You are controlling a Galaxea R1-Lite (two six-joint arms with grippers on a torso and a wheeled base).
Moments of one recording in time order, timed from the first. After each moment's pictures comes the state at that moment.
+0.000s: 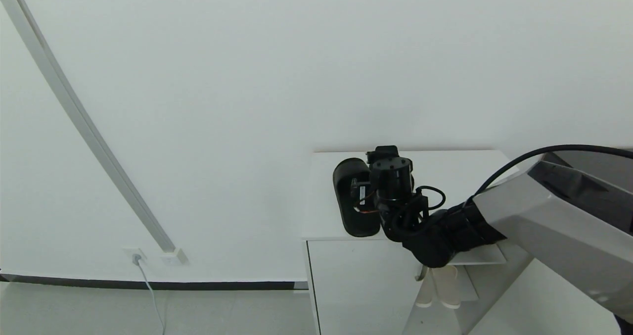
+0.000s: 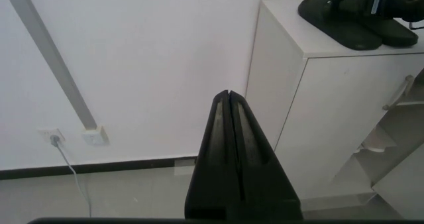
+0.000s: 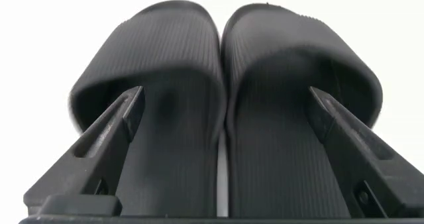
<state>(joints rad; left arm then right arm) 0.00 0.00 0.00 0.00 -0.04 0.00 0.69 2.29 -1.38 -0.73 -0.61 0.14</state>
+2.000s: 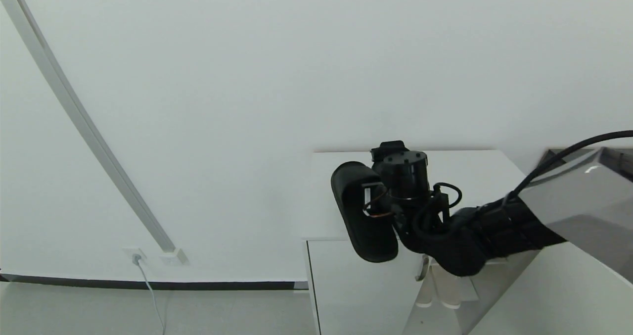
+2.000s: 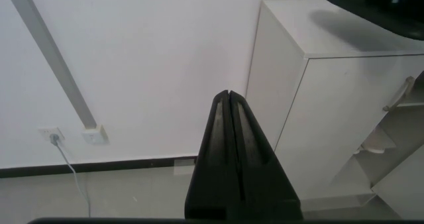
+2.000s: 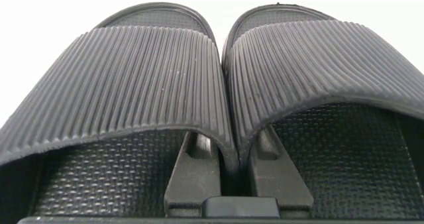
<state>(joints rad) 0.00 0.00 0.00 0.00 -0.04 -0.01 0.73 2.12 -1.20 -0.70 -0.56 0.13</state>
